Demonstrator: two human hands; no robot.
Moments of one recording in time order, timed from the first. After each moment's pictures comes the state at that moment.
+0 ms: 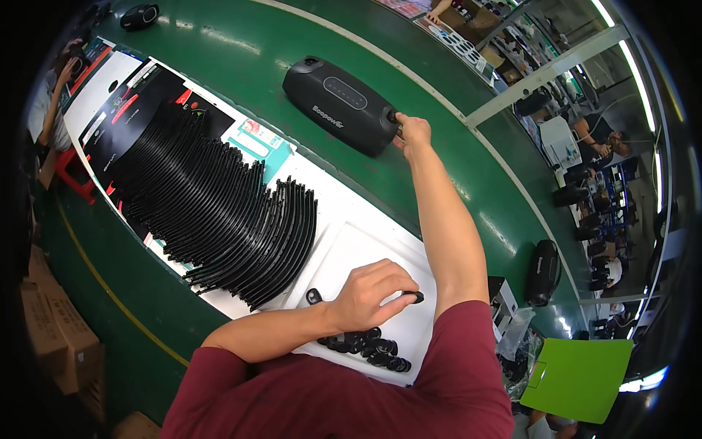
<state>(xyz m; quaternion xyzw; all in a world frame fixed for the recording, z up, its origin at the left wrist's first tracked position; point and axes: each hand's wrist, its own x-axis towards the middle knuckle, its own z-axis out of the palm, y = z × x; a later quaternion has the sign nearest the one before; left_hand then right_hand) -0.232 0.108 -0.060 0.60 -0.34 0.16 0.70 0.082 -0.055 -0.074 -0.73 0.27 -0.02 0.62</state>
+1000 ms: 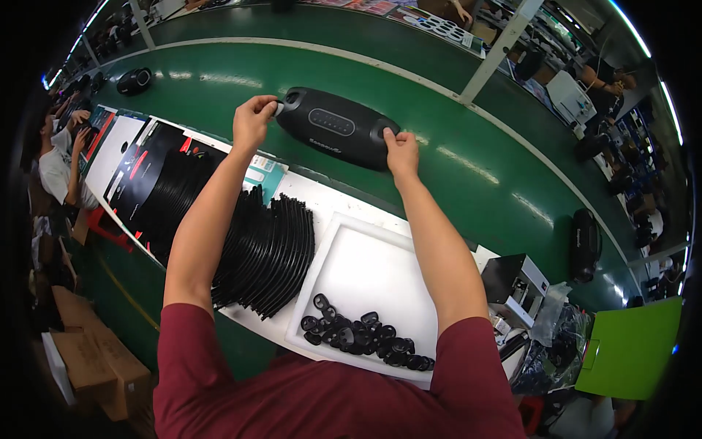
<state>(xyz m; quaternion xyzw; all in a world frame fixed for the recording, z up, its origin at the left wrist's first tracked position) 0.081 0.258 -0.077 0.79 -0.04 0.19 0.58 0.024 -0.078 -0.127 -0.79 0.21 -0.15 0.55</state>
